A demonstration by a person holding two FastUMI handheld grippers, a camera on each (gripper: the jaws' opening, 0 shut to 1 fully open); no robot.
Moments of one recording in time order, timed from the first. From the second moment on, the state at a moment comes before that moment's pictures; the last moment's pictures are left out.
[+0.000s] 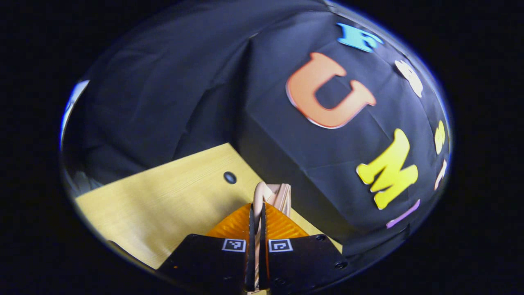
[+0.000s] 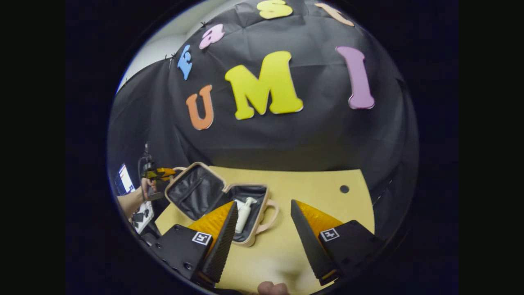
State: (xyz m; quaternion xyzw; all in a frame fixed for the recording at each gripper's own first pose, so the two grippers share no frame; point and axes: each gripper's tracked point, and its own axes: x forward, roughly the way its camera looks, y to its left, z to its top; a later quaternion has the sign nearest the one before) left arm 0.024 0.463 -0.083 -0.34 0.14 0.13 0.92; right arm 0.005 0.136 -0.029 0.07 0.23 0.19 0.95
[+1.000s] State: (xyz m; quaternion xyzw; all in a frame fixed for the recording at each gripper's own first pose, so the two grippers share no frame) left arm 0.067 0.091 -0.058 -0.01 0.11 0.01 0.99; right arm -0.045 0.005 0.000 0.03 0.15 0.04 0.99
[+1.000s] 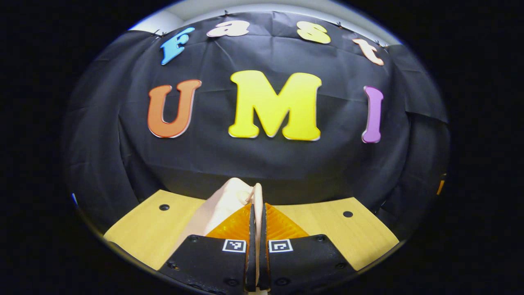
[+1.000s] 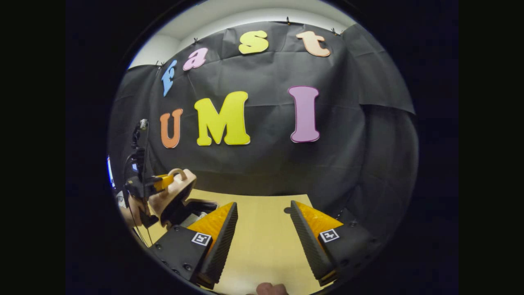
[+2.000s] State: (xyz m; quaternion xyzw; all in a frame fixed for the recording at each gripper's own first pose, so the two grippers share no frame) left arm 0.089 -0.020 -0.222 0.10 0.23 -0.01 0.97; right arm -0.051 -0.069 -0.047 0.01 0.21 -0.01 0.98
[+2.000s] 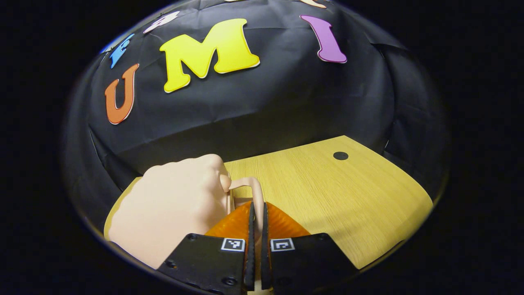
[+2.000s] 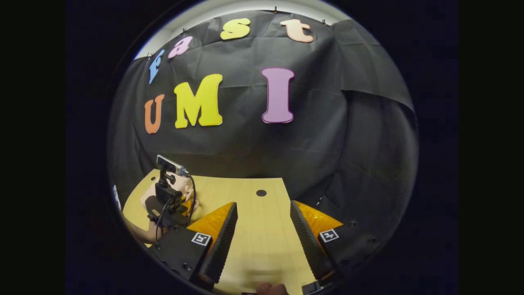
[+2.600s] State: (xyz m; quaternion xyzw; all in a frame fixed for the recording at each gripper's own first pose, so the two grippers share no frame) left arm 0.024 -0.036 -0.141 -0.01 0.20 -0.06 0.98; right arm -0.022 -0.013 -0.024 0.00 0.16 0.04 0.99
